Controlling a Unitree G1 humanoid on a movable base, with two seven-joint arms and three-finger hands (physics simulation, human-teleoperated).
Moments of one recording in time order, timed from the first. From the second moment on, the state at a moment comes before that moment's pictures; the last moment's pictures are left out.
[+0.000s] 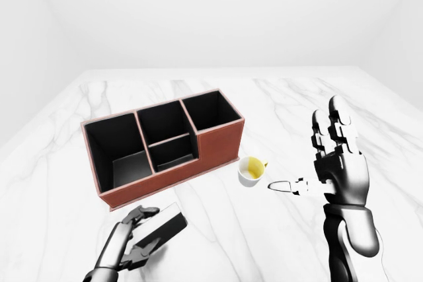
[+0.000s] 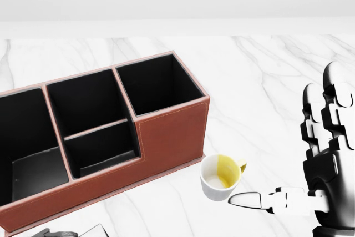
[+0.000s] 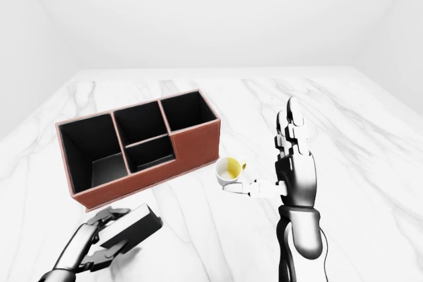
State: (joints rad) left arm 0.50 -0.10 0.34 -0.34 0.58 0.05 -0.50; right arm 0.20 0.01 -0.12 -0.69 0.02 0.09 0.09
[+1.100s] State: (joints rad) left arm 0.52 -0.18 0.43 -0.64 0.56 0.09 -0.70; right arm 0.20 0.01 -0.12 -0.69 0.02 0.09 0.08
